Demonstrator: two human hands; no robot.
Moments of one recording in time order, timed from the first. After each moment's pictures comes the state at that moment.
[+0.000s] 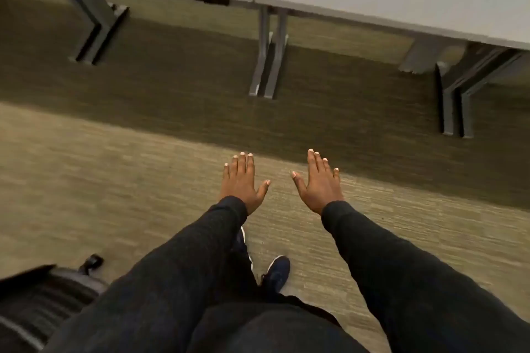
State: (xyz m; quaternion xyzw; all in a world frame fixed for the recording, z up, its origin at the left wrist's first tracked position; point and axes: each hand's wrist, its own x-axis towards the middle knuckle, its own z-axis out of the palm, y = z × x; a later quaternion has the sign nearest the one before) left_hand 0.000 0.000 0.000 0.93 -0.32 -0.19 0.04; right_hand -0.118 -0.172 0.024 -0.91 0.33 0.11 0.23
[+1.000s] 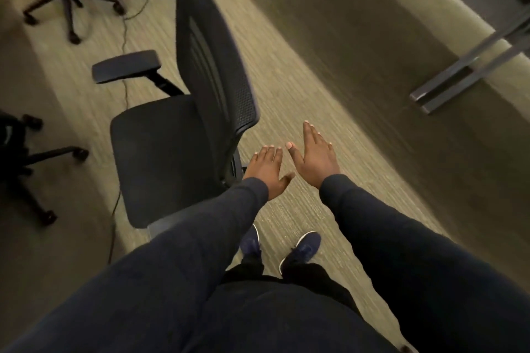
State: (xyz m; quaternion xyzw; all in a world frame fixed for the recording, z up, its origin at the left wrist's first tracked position) left_hand -0.148 0.396 0.002 0.96 -0.07 -0.22 0.13; right_hand -0.111 0.247 0.040 -0.95 -0.06 0.18 0.23
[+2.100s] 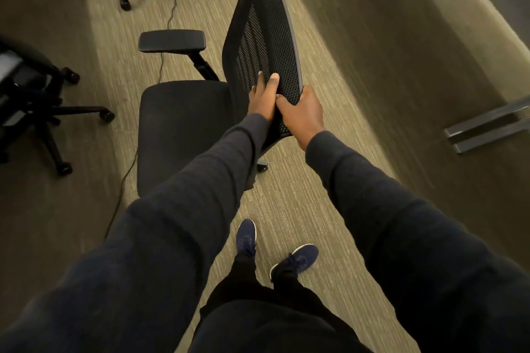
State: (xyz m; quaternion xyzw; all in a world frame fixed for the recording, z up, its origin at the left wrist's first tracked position) left_hand -0.045 0.478 0.066 0.67 0.33 -0.02 0.67; right_hand -0.051 0.375 0.102 -0.82 0.01 0.16 0.55
